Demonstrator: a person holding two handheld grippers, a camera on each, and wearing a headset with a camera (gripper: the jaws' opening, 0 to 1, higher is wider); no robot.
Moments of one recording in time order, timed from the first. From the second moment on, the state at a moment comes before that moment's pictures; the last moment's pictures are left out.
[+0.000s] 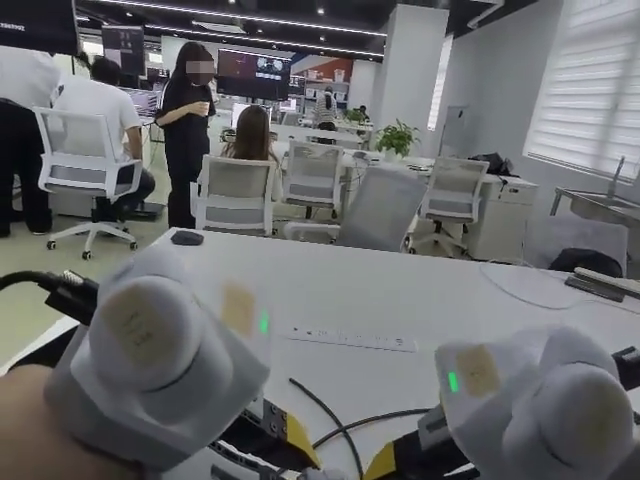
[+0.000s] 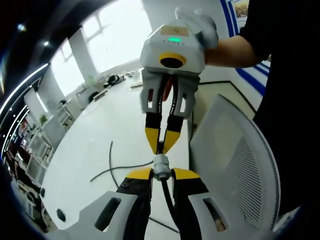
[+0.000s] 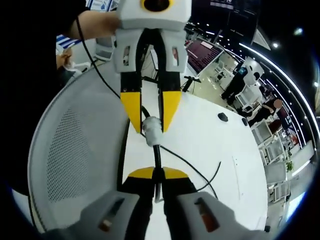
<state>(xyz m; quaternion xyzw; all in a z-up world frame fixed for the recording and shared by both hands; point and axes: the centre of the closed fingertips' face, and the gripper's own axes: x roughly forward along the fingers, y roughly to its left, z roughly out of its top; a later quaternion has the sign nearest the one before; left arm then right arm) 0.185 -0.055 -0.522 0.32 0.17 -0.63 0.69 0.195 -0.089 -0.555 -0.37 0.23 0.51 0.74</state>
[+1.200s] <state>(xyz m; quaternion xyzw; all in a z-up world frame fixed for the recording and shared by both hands) 0.193 -0.030 -0.534 0.32 0.19 -0.59 0.71 0.204 -0.171 -0.620 -0.35 0.32 0.43 0.77</state>
